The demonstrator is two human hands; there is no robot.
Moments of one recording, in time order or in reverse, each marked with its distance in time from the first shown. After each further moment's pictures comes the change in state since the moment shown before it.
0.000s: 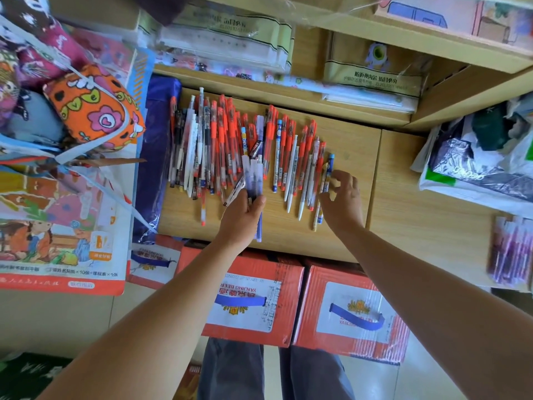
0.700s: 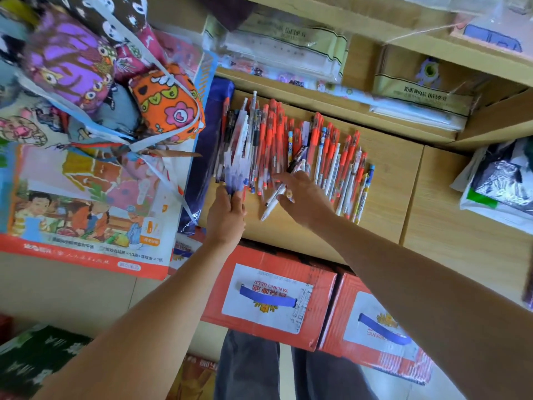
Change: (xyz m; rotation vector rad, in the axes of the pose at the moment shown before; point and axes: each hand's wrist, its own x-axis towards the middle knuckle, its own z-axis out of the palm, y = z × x) left_hand -0.008 -0.045 -0.072 -0.242 0.281 -0.096; right_hand -0.016 -0.104 0.068 -0.368 -0.438 -0.479
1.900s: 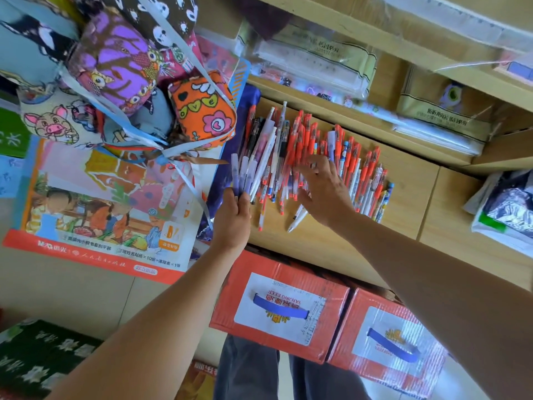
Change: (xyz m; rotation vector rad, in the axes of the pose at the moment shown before) left_hand 0.012 -0.009 -0.025 -0.042 0.055 0.036; right_hand 0.024 -0.017 -0.019 -0.223 0.125 -0.063
